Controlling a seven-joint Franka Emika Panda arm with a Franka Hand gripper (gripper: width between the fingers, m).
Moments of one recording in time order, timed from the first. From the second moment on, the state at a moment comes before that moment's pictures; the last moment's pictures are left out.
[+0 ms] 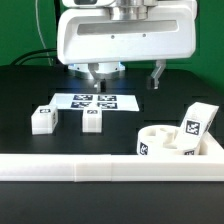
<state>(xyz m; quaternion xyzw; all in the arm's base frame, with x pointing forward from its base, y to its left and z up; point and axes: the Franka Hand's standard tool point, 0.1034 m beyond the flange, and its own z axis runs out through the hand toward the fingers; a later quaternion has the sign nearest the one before) 0.588 0.013 0.103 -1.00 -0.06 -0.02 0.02</state>
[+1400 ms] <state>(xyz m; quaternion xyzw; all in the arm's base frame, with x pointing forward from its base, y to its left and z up) 0.534 -0.045 0.053 -1.00 -0.01 0.06 0.01</state>
